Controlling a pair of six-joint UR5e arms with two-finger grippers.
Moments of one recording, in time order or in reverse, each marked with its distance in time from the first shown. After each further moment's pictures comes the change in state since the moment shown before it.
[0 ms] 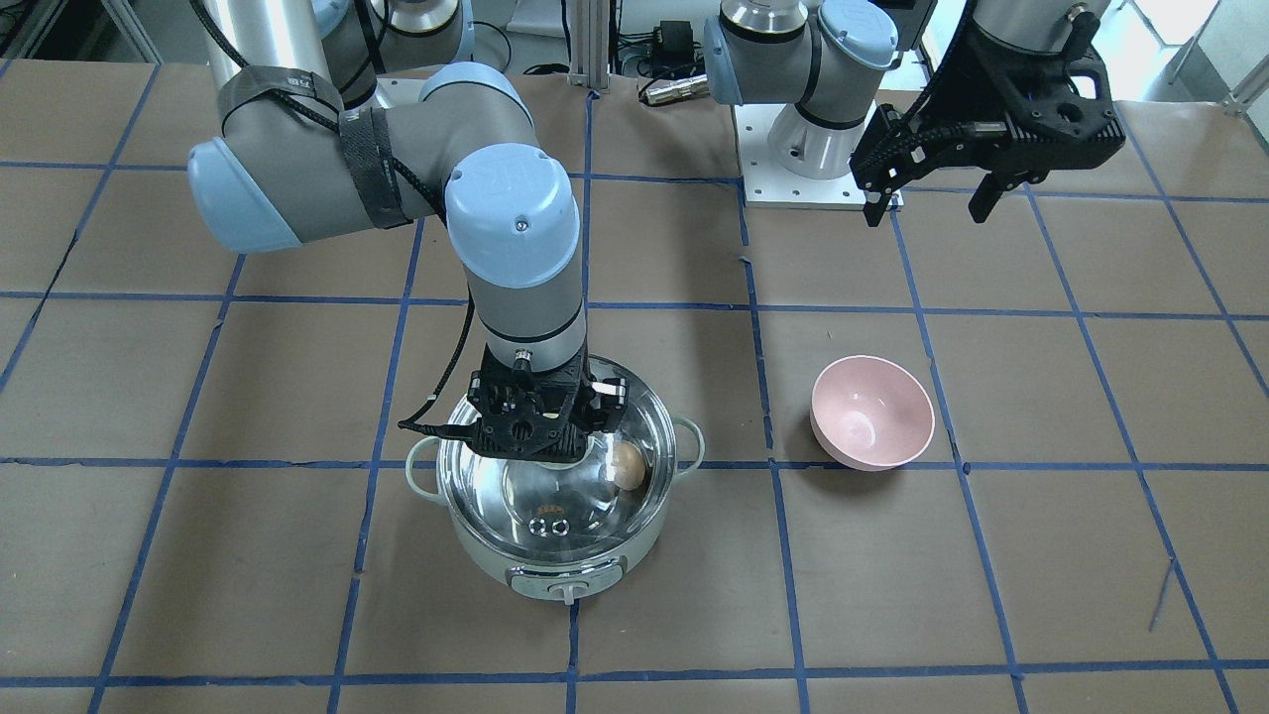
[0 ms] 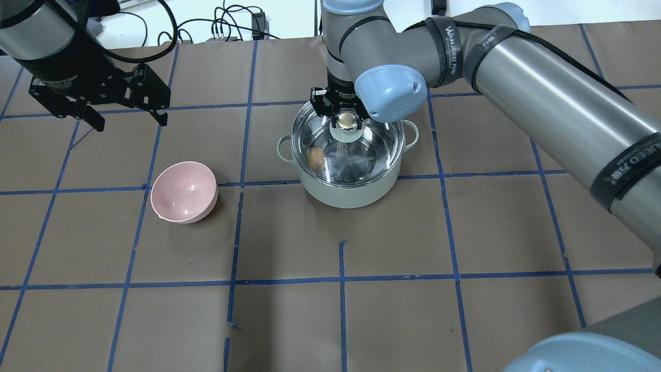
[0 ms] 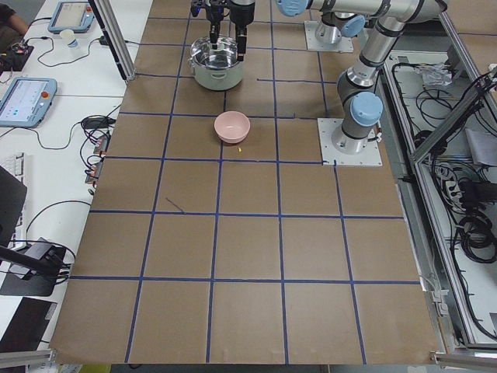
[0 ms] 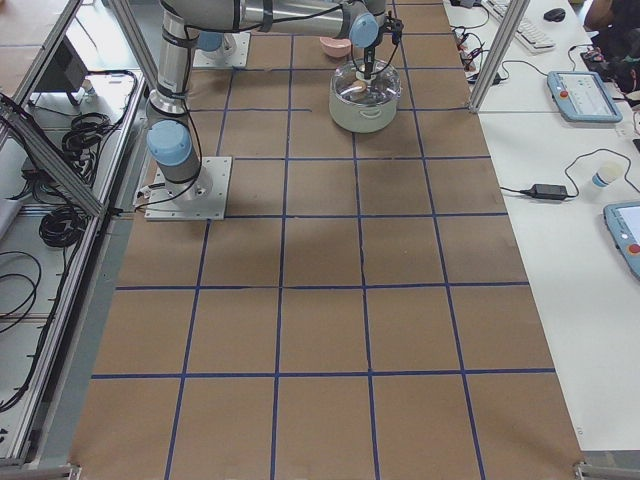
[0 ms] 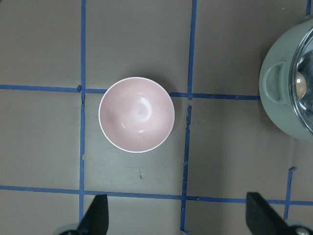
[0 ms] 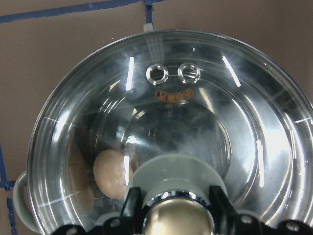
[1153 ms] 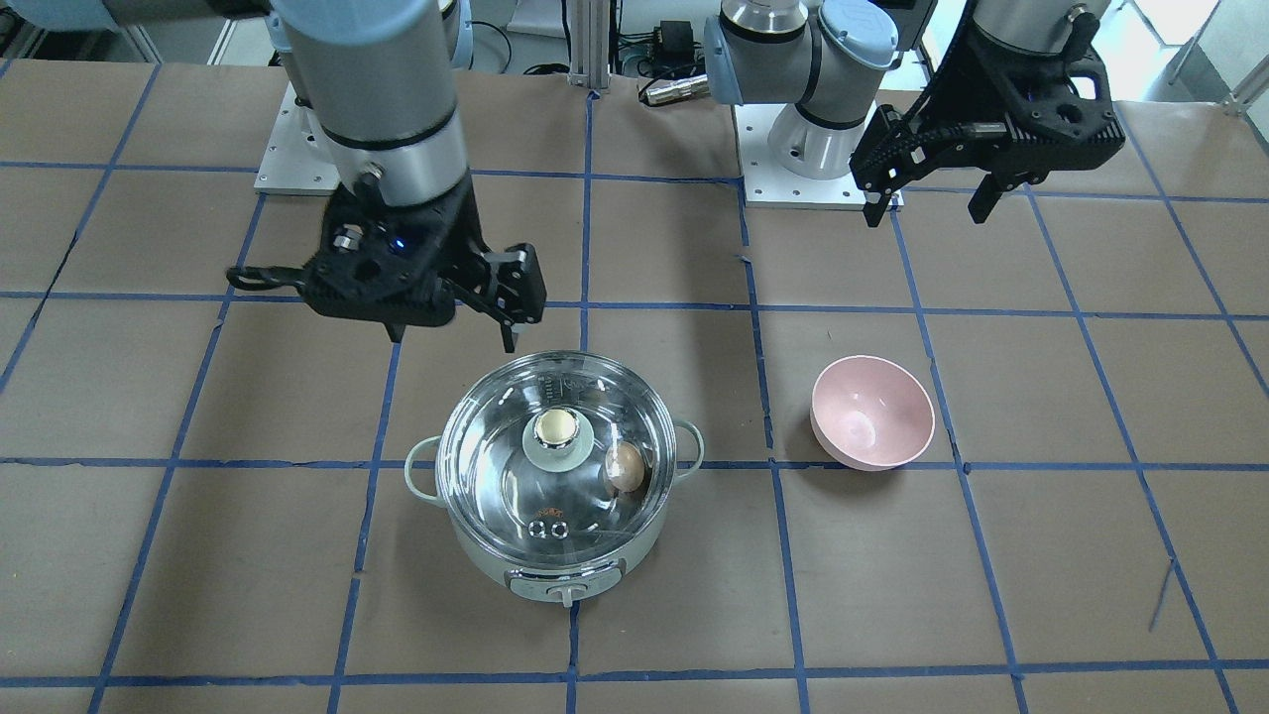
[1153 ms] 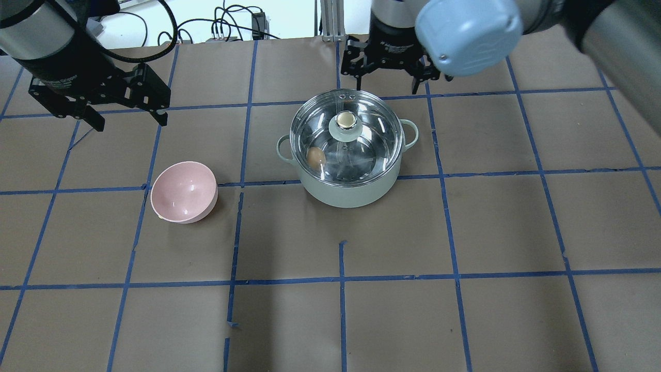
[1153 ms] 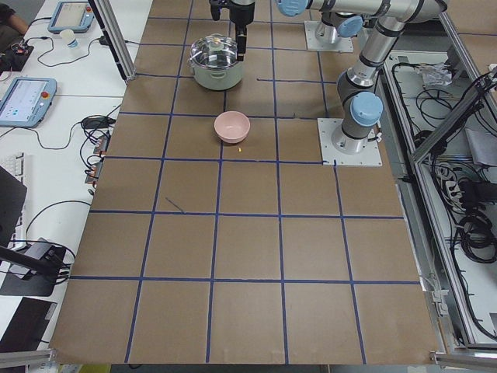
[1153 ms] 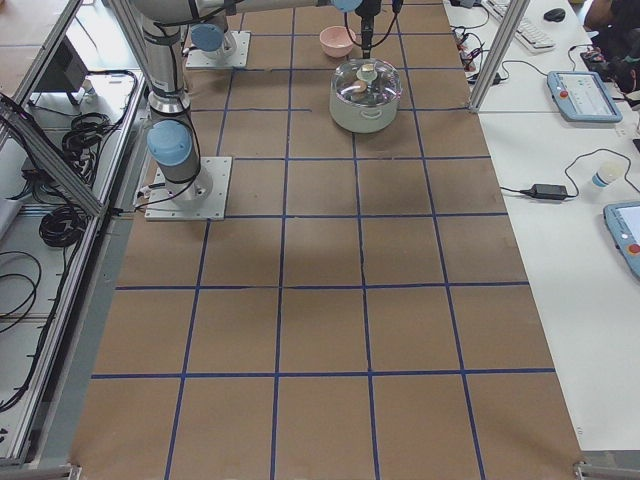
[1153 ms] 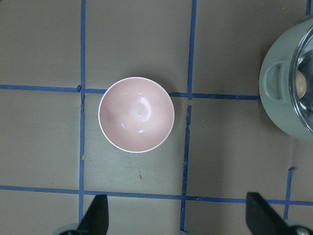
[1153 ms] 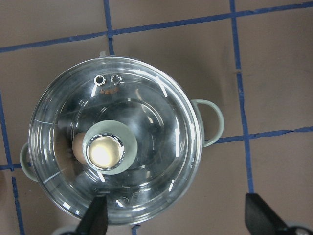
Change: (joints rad) left arm -0.001 0.000 0.000 0.000 0.000 0.000; right arm -0.124 -0.255 -0.046 0.248 -0.026 -0.104
